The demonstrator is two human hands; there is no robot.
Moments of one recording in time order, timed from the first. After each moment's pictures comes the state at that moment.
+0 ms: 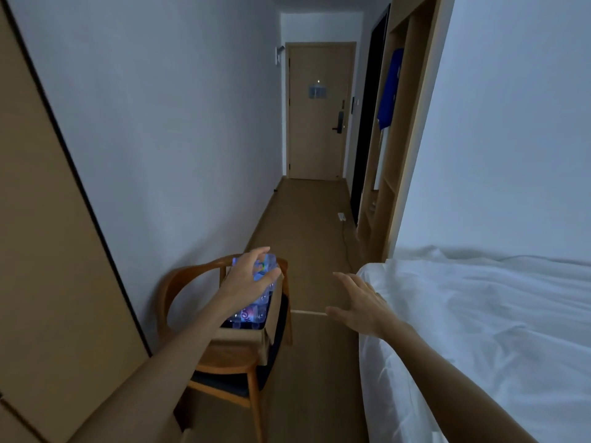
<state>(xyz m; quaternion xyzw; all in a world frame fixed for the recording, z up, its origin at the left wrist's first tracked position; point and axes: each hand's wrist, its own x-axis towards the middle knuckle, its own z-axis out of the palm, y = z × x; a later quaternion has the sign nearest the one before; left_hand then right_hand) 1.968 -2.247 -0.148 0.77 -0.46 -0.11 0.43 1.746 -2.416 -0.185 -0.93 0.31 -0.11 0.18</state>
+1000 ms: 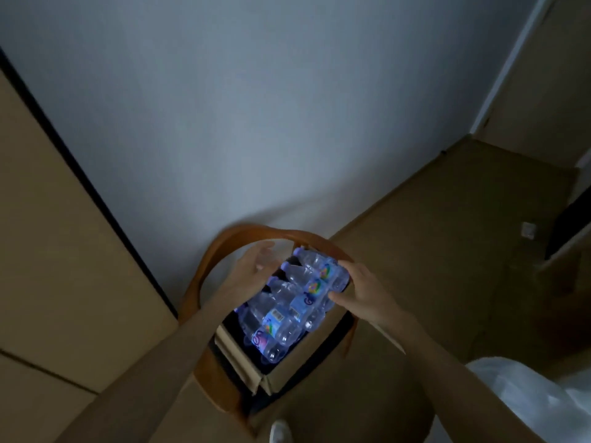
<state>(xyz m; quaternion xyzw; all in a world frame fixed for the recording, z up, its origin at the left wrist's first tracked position) 2.189 -2.449 -0.256 0.86 -0.10 -0.06 0.49 2.127 -2.719 -0.280 -0.95 -0.01 0.05 0.32</state>
